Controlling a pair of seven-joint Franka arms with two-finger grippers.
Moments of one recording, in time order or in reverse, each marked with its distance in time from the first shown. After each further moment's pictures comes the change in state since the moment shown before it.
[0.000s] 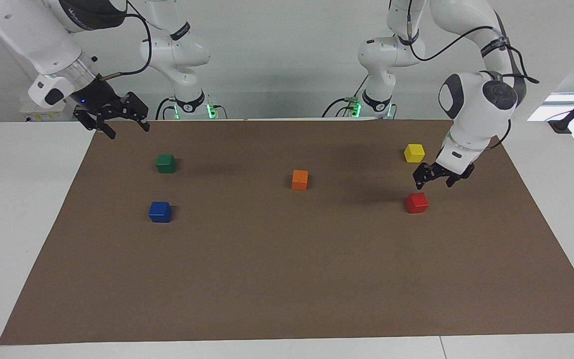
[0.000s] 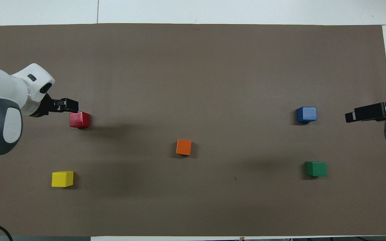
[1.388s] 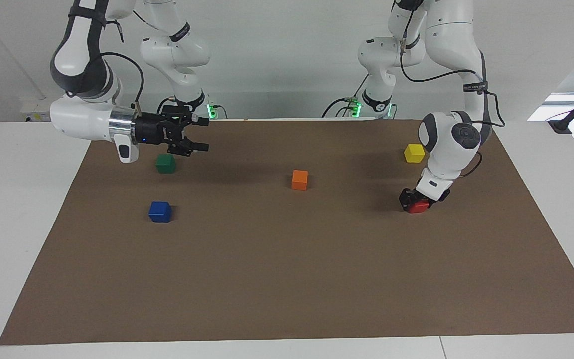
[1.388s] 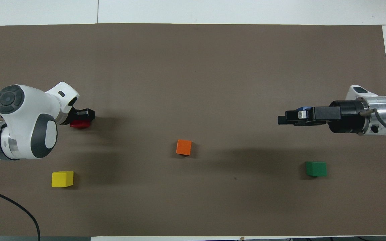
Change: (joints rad) left arm -0.019 0.130 0.019 -0.139 0.000 0.278 -0.052; right arm -0.032 0.090 0.014 -0.389 1.171 -0.077 -0.444
